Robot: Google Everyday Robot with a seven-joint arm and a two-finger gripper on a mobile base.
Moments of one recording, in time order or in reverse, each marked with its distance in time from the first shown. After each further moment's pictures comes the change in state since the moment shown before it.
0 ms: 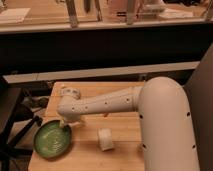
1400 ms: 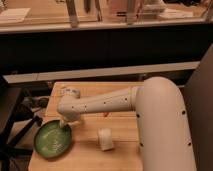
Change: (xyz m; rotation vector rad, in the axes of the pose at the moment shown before) arm 0.006 -0.002 0.007 0.002 -0.008 -0.040
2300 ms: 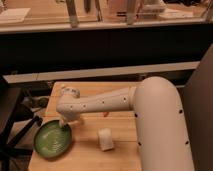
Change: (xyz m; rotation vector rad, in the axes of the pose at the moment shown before) arm 0.003 -0.002 0.004 -0.002 -0.006 -0.020
